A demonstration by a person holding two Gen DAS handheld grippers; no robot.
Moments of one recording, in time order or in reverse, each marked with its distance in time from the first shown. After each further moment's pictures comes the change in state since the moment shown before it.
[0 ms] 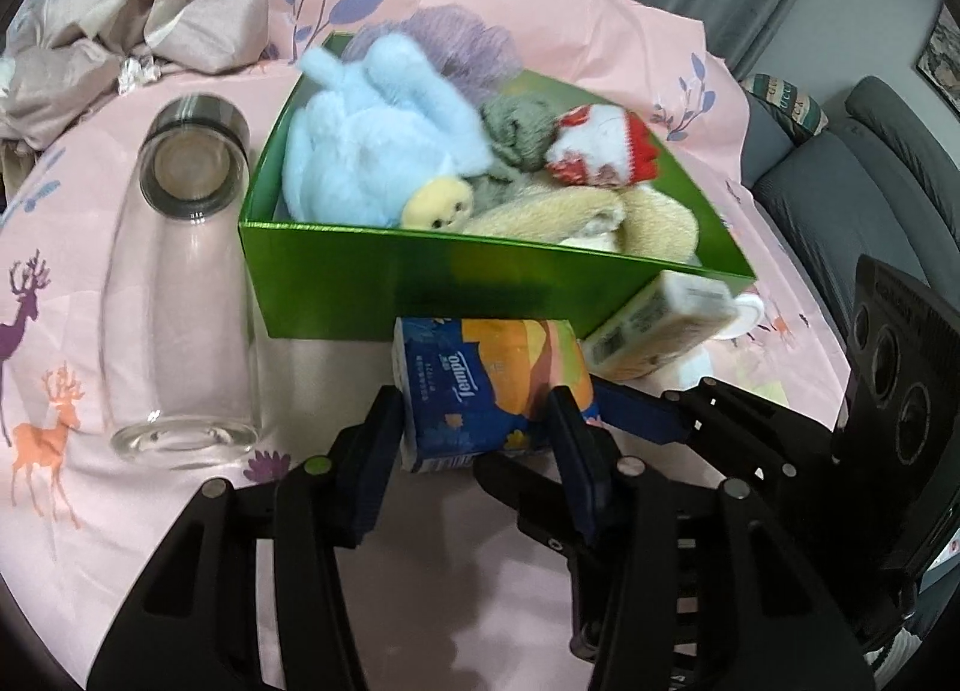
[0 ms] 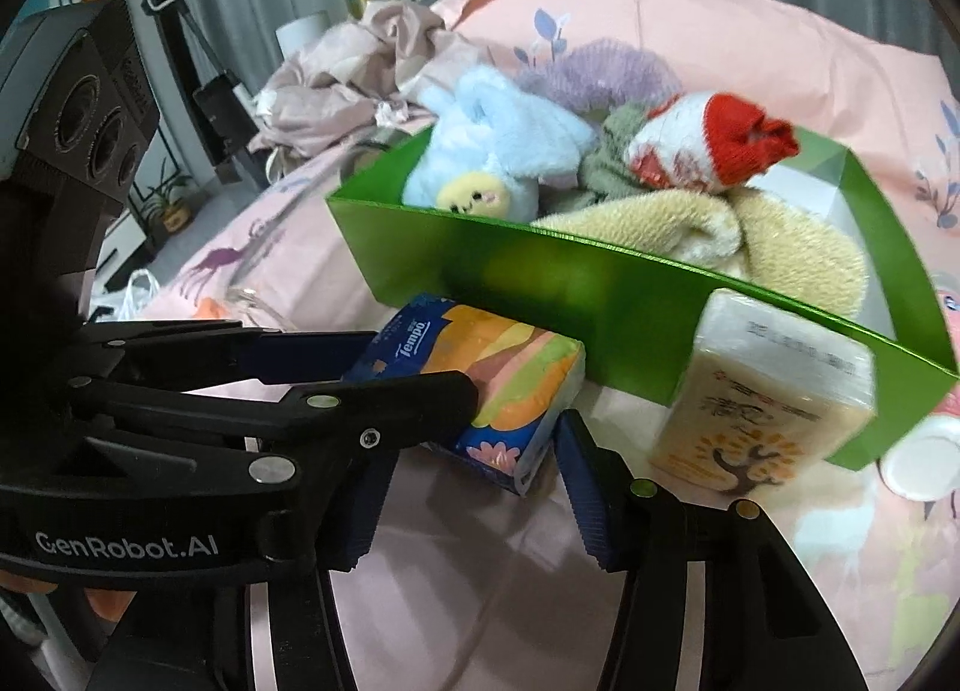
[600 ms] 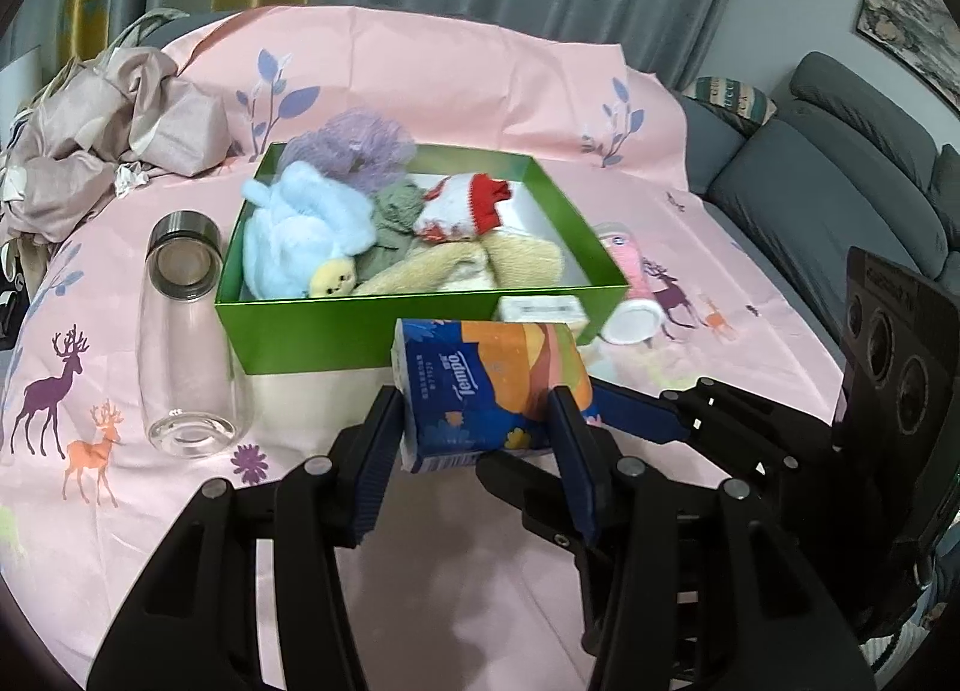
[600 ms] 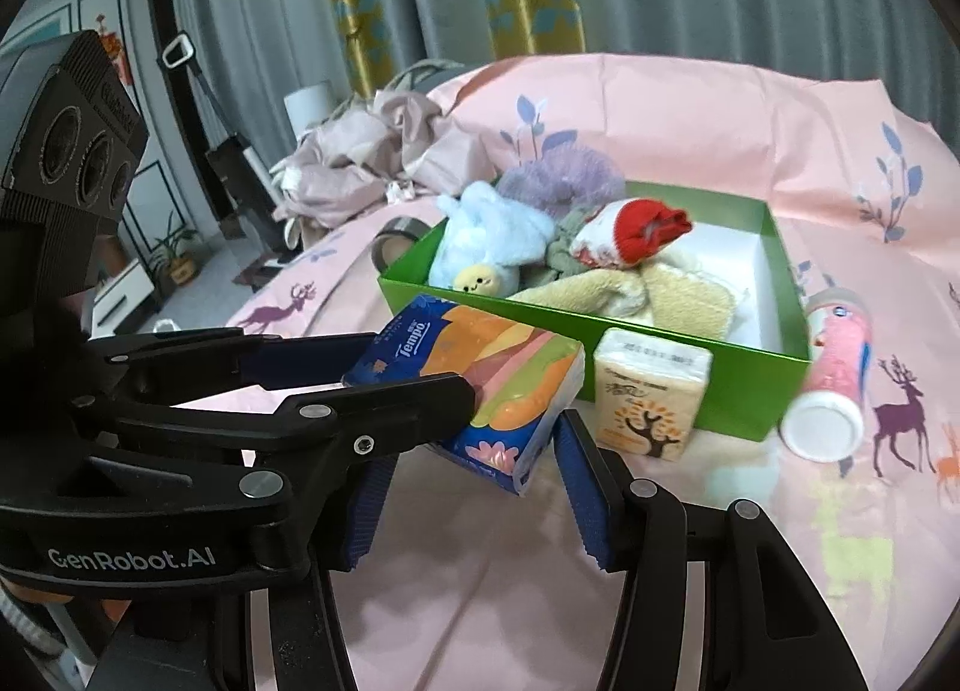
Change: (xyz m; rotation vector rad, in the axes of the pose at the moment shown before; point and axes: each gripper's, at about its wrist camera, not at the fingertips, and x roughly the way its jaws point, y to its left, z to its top) left arm -0.056 -0.060 -0.013 0.123 -0.114 -0.004; right arm -0.090 0.002 -0.017 0.036 -0.142 -0.014
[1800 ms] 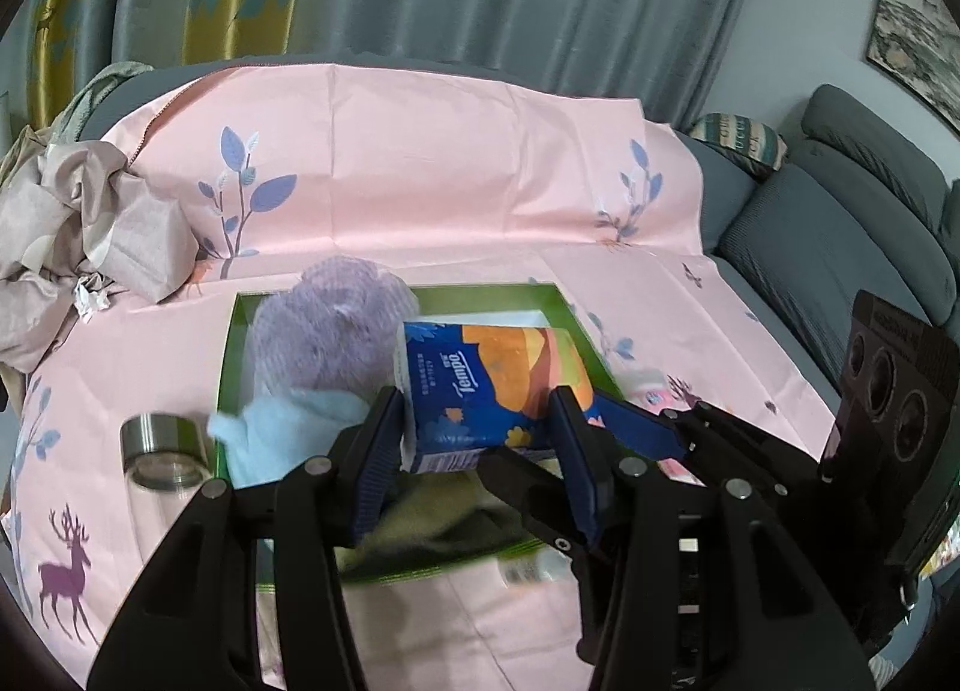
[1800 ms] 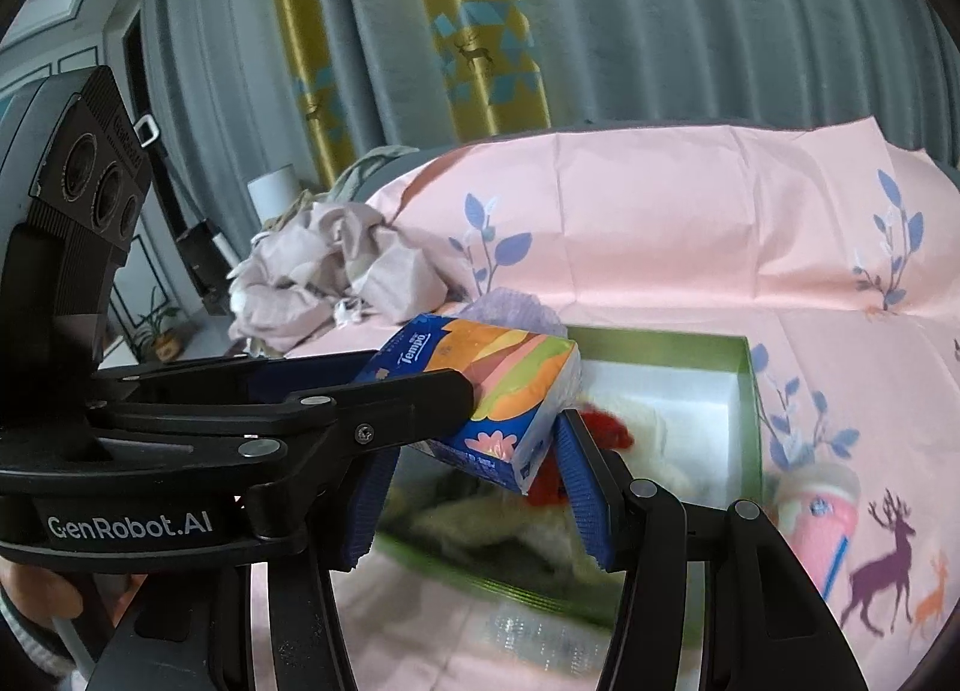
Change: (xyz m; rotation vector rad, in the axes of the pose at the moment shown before) left arm 0.052 0.026 0.121 0.012 -0.055 -0.010; right arm 0.039 -0.050 0.099 0.063 -0.143 -0.016
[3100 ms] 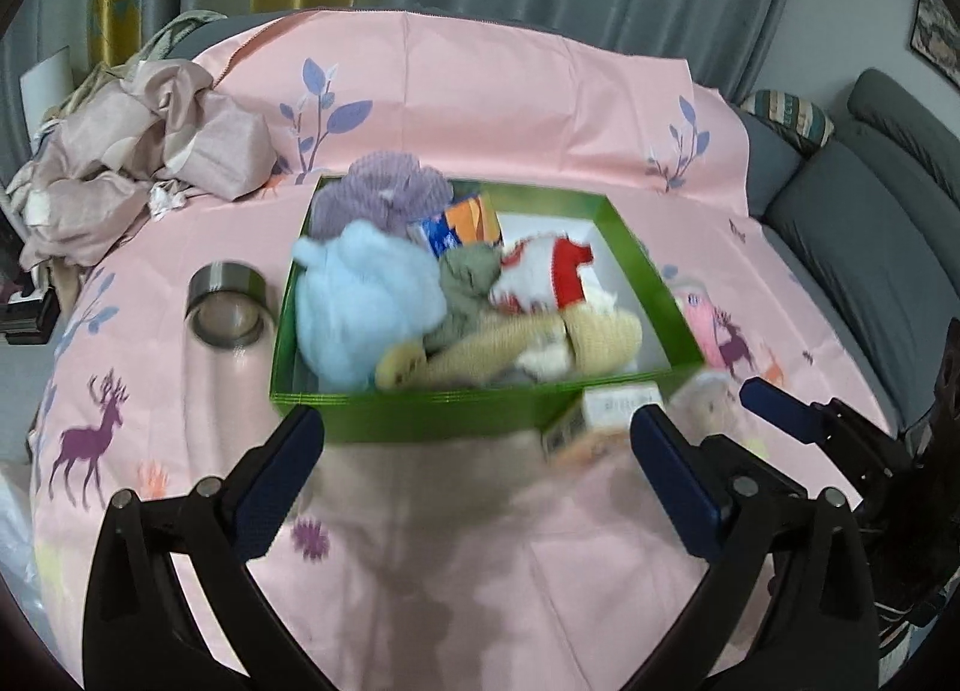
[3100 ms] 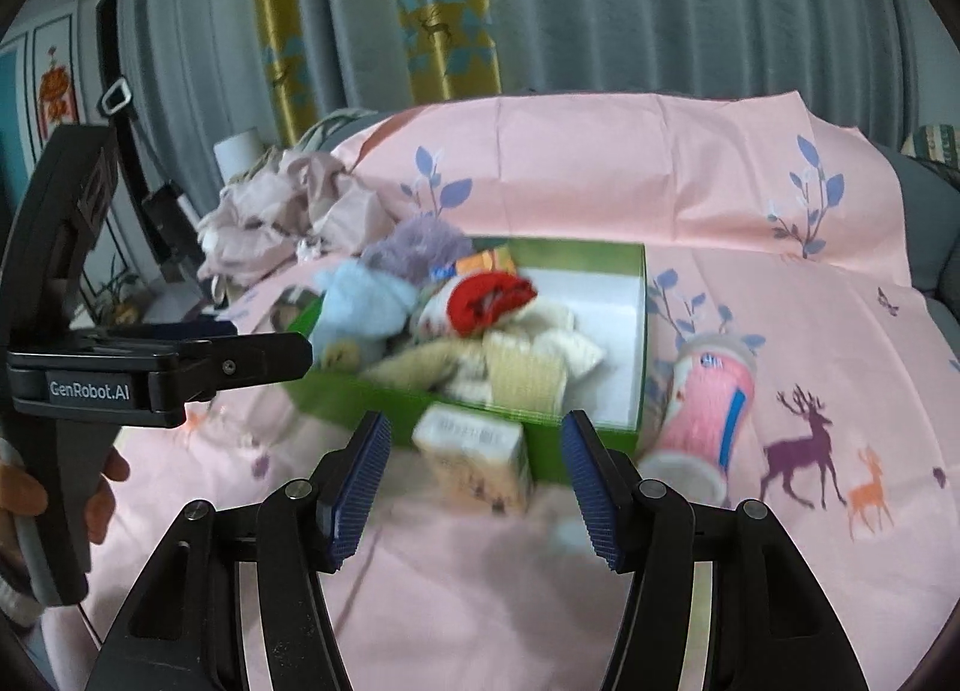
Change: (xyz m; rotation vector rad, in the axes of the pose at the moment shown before) left arm -0.041 -0.007 -0.073 -0.052 0.080 0.145; right arm -0.072 -0.006 -0.066 -0.020 0.072 -0.130
